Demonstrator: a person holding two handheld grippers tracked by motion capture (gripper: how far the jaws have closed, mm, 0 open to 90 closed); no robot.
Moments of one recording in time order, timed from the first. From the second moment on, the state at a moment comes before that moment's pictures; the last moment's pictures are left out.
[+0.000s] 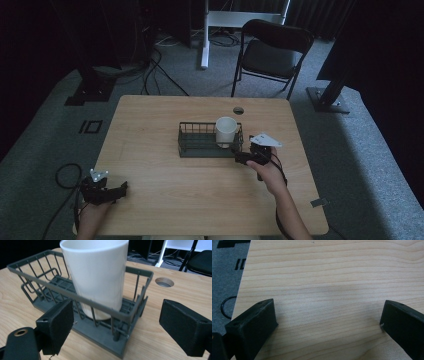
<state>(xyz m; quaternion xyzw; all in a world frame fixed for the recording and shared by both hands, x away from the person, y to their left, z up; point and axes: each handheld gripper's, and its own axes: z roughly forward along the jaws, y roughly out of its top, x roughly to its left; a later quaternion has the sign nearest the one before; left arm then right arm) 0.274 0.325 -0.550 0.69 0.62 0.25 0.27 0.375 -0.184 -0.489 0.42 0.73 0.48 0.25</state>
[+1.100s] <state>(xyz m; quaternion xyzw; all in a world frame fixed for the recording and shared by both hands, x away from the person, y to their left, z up) 0.274 0.325 -0.550 0.69 0.62 0.25 0.27 0.350 -0.236 -0.529 0.46 0.72 0.44 0.26</state>
